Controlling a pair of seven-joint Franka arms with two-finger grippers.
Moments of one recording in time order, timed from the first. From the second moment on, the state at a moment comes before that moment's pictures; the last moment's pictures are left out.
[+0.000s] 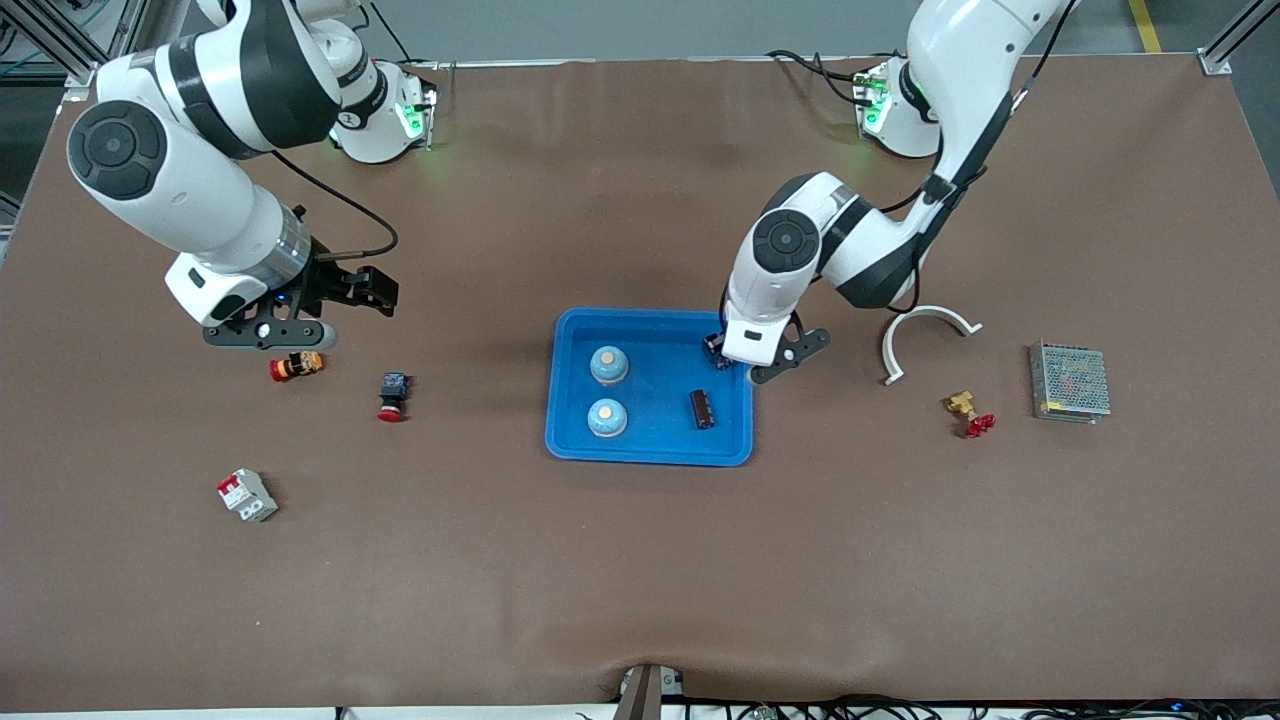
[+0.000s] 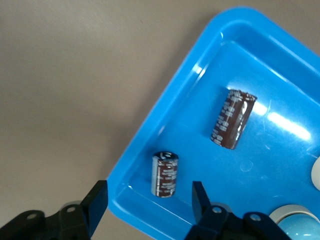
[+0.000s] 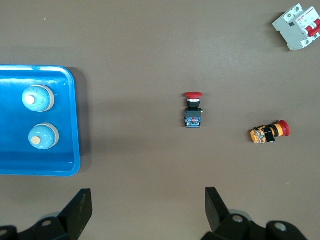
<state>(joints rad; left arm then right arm) -0.27 0.50 -0.42 -1.91 0.19 2.34 -1.30 0.28 0.06 0.01 -1.82 0.06 1.81 0.30</state>
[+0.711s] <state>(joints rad) -0.30 0.59 -0.41 -1.89 0.24 2.40 -1.34 0.38 0.09 0.01 -1.82 0.06 1.85 0.43</state>
